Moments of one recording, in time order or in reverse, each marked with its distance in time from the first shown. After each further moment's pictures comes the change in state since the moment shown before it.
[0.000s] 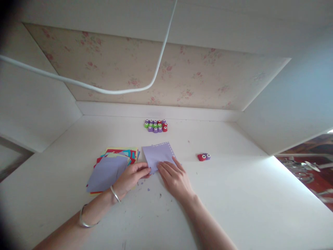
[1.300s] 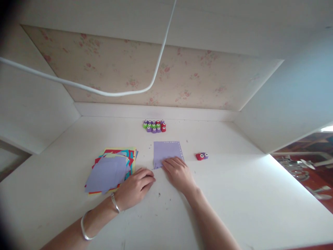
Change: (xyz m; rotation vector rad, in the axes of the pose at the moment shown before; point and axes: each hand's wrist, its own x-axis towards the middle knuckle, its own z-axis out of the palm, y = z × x) left_hand -0.021 -0.018 0.007 0.969 -0.058 0.717; right_hand -0.008 0.028 0.005 -0.018 -0.148 0.146
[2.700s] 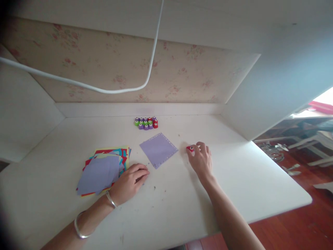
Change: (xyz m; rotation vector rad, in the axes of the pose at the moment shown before) left_hand 0.004 -0.005 -0.001 -0.080 0.080 -0.020; right_hand -0.046 0.080 -0.032 -0.429 0.265 0.561
